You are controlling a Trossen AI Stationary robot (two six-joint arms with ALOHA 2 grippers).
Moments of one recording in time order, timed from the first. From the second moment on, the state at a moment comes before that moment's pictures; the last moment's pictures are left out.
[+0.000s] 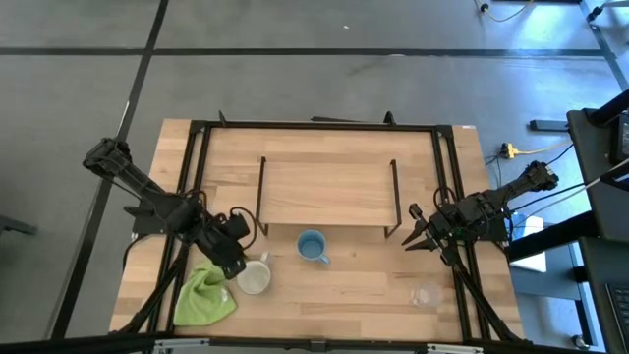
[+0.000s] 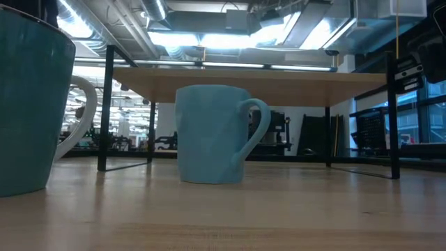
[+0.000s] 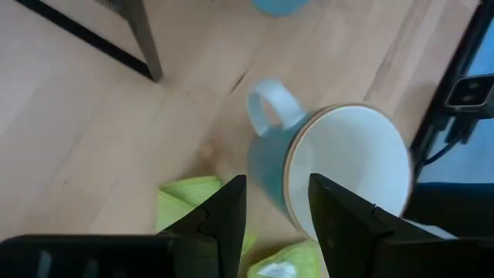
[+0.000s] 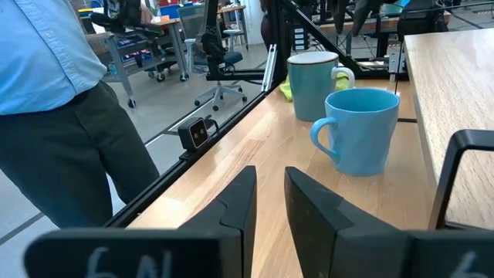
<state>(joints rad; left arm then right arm) -0.60 1.20 1.01 -0.92 -0.17 -1.17 0.47 0.13 0.01 0.02 -0.02 0.15</state>
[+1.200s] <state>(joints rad) -0.64 1.41 0.96 -0.81 -0.14 -1.23 0.47 0.13 0.01 0.02 -0.02 0.15</state>
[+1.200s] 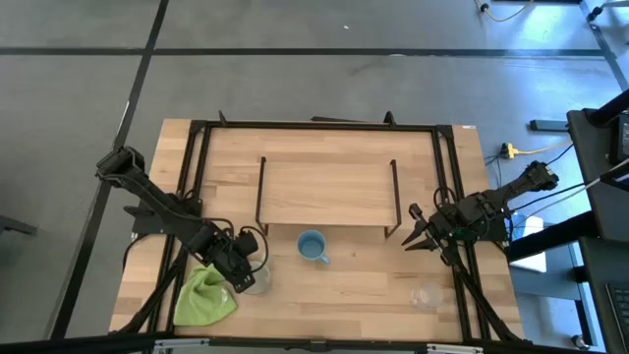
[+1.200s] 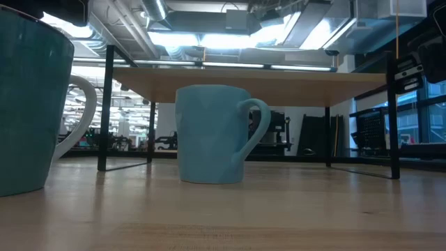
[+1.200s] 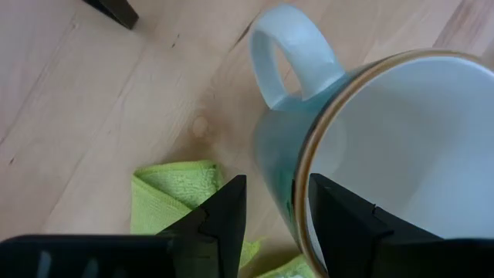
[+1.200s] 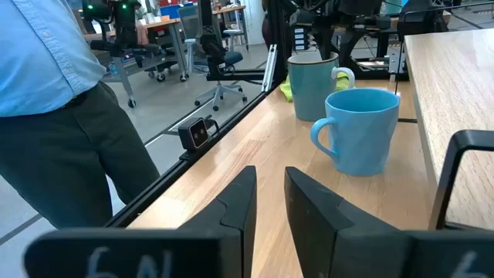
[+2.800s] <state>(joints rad) -0.45 1.45 1.67 -1.22 -0.22 -1.02 0.47 0.13 0.01 0.02 -0.02 0.15</state>
